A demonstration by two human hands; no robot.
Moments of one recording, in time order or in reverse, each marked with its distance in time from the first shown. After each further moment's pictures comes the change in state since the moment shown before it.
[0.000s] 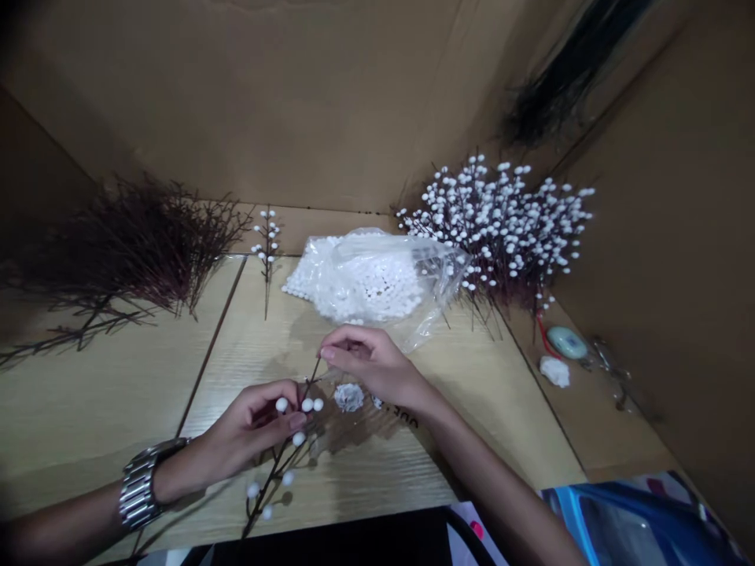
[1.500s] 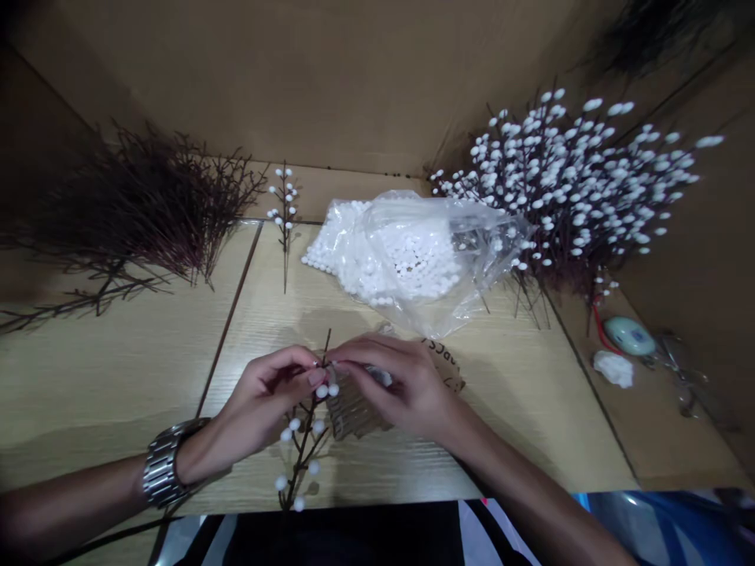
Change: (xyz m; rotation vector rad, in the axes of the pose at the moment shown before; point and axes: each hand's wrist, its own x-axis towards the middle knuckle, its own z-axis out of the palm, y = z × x) left_hand 0.003 0.002 0.006 -0.258 0.264 -0.065; right_hand -0.021 0.005 0.020 -0.457 0.020 -0.485
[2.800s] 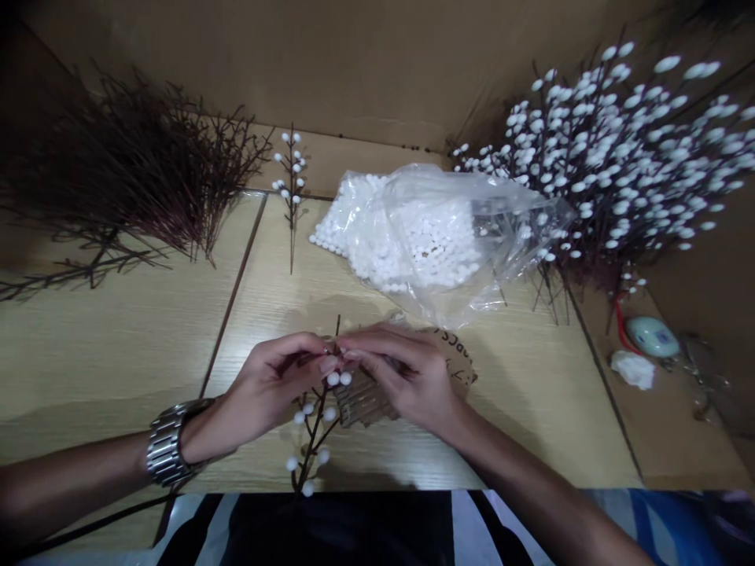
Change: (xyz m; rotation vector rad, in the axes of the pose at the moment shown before) left_hand 0.001 -0.002 -0.005 0.026 -0.067 0.095; right_hand -0.007 0.014 0.015 0.090 0.114 0.044
